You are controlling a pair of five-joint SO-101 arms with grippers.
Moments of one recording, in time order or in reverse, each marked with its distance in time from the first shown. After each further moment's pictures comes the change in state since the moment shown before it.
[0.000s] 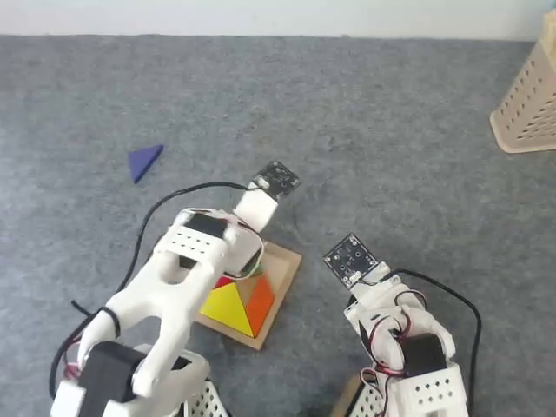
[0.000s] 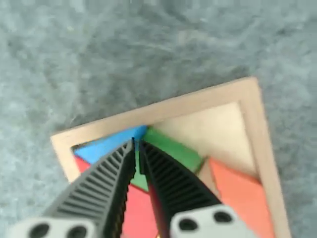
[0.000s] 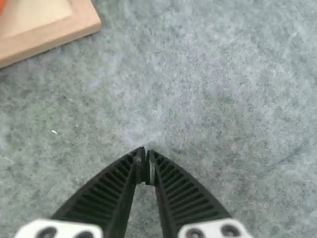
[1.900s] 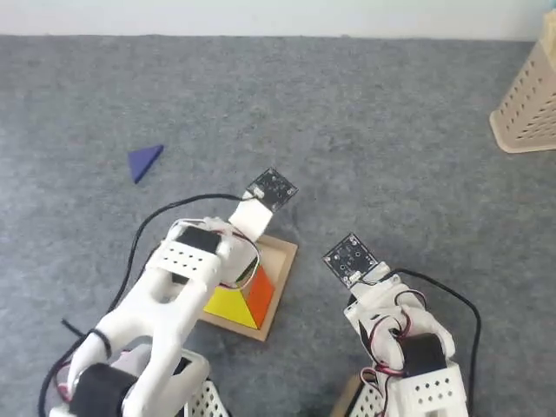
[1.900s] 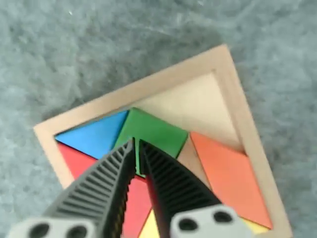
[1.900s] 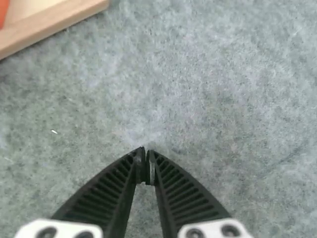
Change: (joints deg) left arm 0.4 -7.9 6.5 0.0 -0.2; right arm 0.0 0.0 0.0 0.0 0.0
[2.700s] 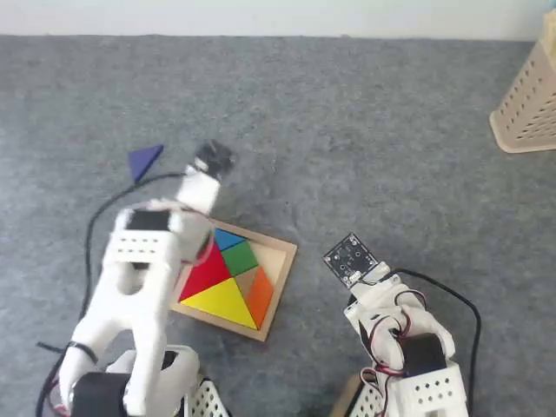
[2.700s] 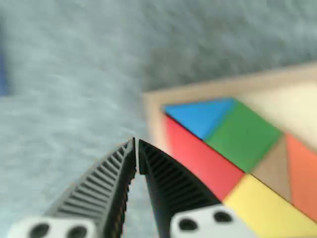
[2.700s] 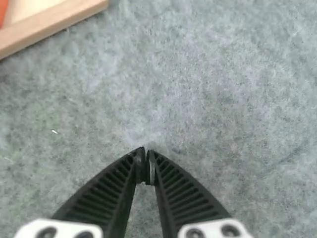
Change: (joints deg) left arm -18.2 -1.5 -9.3 7.1 -5.0; right arm 0.0 0.0 0.0 0.0 0.0
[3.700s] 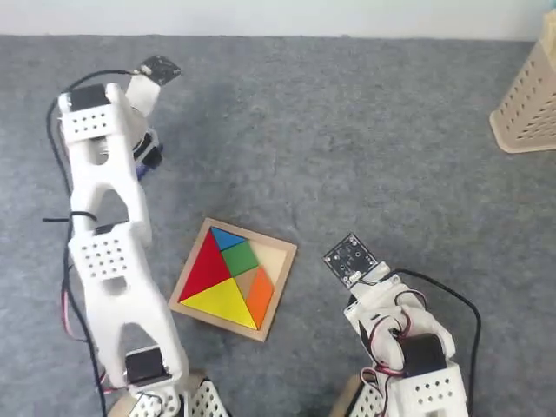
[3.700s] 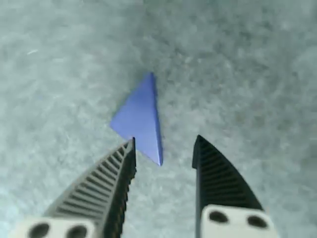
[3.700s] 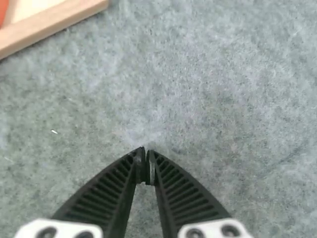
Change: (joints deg) left arm -15.8 75.0 -99.8 31.6 -22.1; right arm 0.0 0.0 0.0 0.0 0.0
